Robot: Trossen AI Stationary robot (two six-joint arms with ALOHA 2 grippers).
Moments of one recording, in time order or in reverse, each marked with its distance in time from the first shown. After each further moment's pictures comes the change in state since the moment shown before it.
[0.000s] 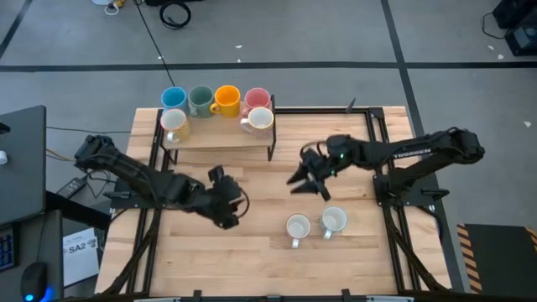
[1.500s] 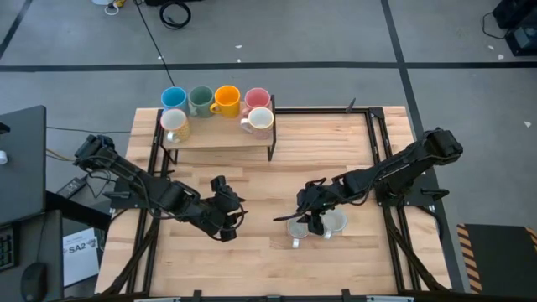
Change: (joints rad) left arm -0.090 0.001 0.000 0.118 -0.003 0.000; right arm 0.319 0.255 0.000 -0.312 0.416 0.033
